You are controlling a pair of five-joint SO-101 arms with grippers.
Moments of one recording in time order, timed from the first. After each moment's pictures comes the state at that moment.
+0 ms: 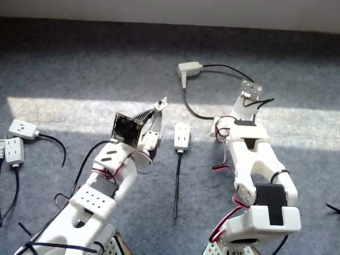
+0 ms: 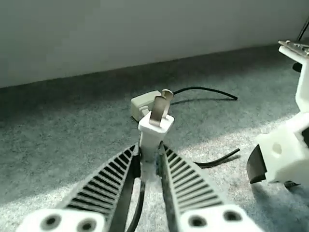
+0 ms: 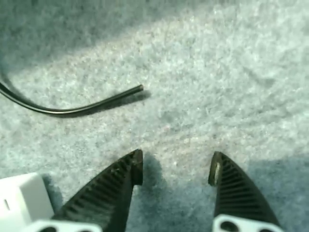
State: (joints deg) left arm 20.5 -50.2 82.9 -11.8 3.8; right arm -3.2 2.2 38.4 32.7 -19.4
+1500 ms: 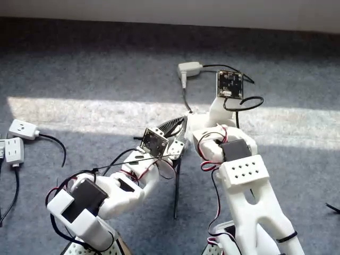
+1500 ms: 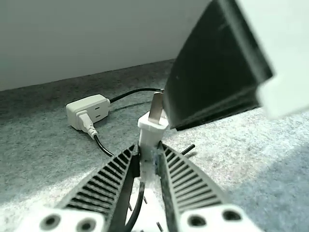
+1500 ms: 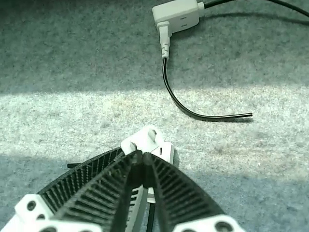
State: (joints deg) left arm 31.3 4.2 75.2 -64.1 3.9; right arm -20.3 -37.2 46.2 42.6 -19.4
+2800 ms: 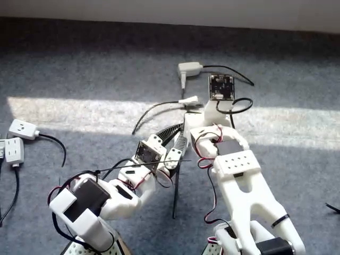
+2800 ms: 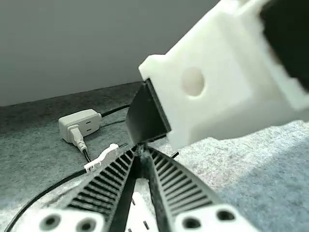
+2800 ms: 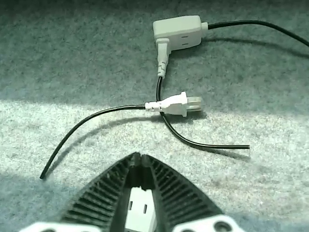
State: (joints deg) left arm 32.3 4.3 81.2 -76.4 4.0; right arm -19.2 -28.0 52.4 24.3 -12.8
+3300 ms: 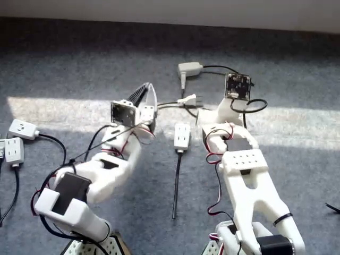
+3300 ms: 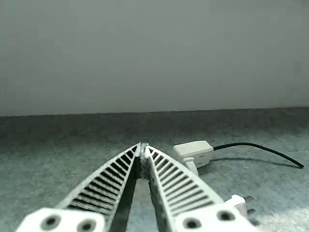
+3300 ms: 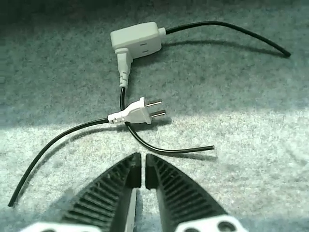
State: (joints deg) left arm 11.5 4.1 64.0 -58.8 7.1; right arm -12.6 -25.5 52.7 20.4 -16.4
